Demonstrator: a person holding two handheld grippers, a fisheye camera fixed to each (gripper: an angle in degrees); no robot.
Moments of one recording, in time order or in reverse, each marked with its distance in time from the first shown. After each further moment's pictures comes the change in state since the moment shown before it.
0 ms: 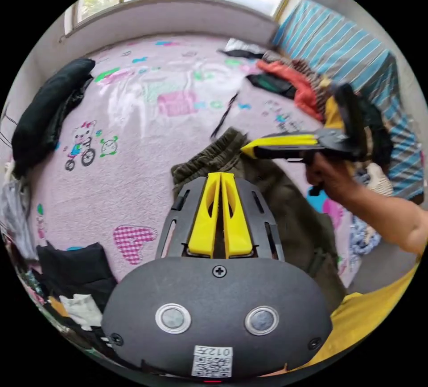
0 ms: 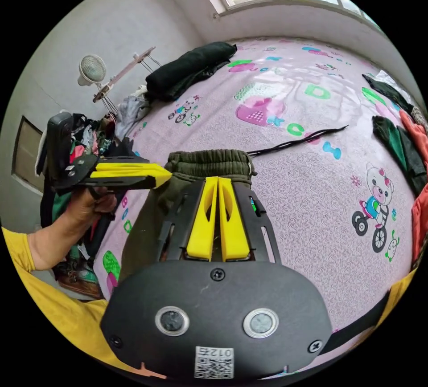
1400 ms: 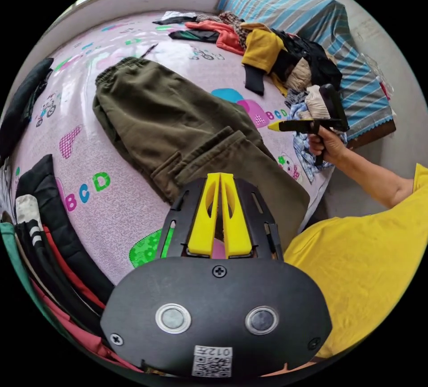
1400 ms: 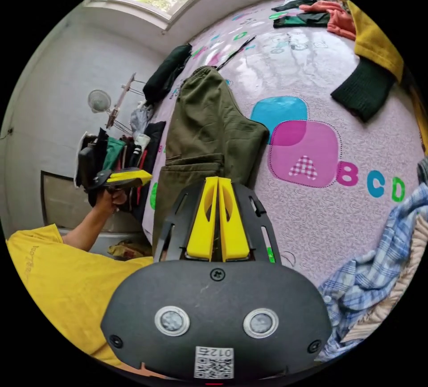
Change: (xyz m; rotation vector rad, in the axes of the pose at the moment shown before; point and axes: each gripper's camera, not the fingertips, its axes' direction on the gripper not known) left arm 0.126 0.138 -0.188 -0.142 0.220 0.211; right arm -0.003 0.335 -0.253 0.092 -0.289 0.392
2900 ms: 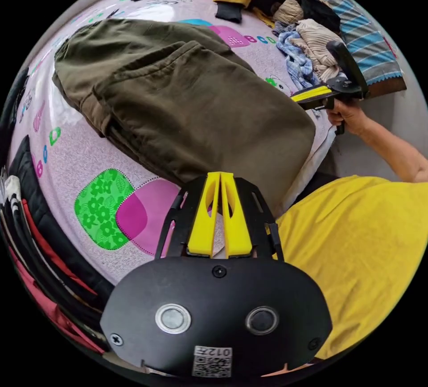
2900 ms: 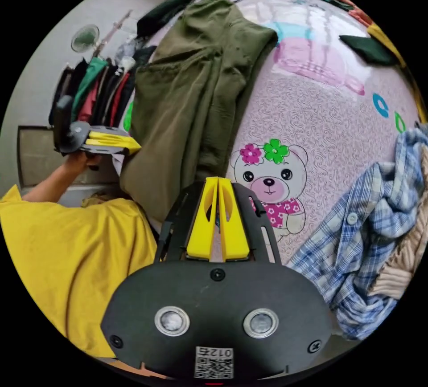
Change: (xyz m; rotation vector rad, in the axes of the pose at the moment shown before) left arm 0.117 0.036 -0.064 -0.174 0.009 0.040; right arm -0.224 0.114 -0.047 -0.290 0.254 0.017
